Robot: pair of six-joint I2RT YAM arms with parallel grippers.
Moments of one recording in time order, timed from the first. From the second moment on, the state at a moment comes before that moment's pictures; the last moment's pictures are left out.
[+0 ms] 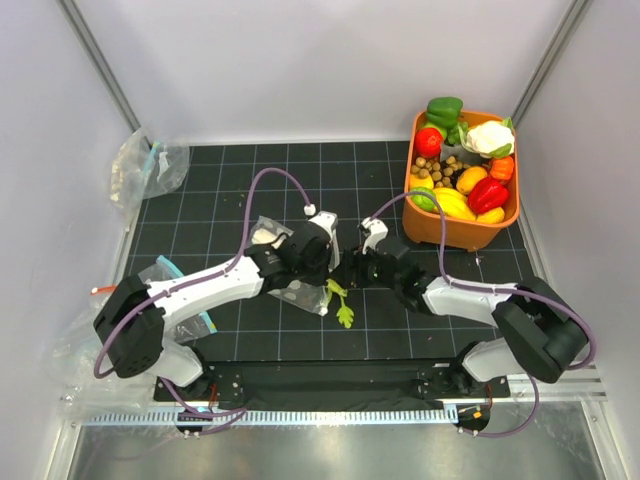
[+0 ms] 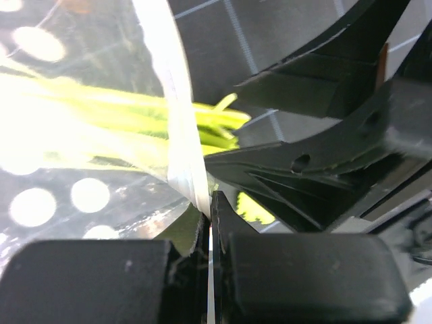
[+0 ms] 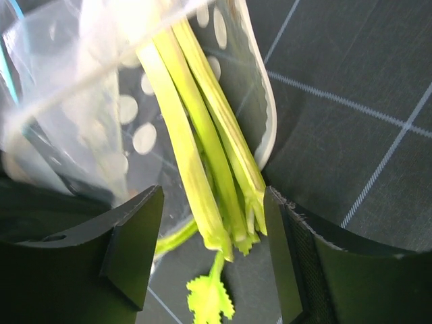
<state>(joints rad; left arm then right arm) -0.92 1.48 1.03 -0.36 -0.12 -0.52 0.70 1.39 0.52 0.40 -0.12 0.49</state>
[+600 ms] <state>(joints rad) -0.91 1.35 0.83 -0.44 -0.28 -0.46 0.98 1.57 0.67 0.25 0.12 0.20</state>
